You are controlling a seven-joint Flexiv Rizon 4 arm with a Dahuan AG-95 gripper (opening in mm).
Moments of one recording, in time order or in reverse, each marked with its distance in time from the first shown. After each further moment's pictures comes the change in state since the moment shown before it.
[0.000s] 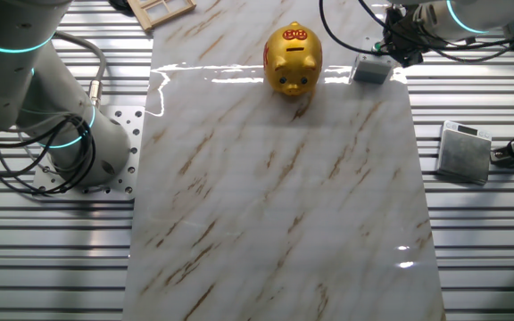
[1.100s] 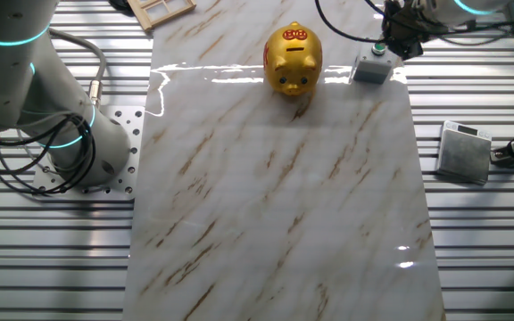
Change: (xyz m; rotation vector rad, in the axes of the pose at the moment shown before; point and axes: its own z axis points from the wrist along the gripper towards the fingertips) arm 0.008 0.012 -0.015 0.058 0.017 -0.018
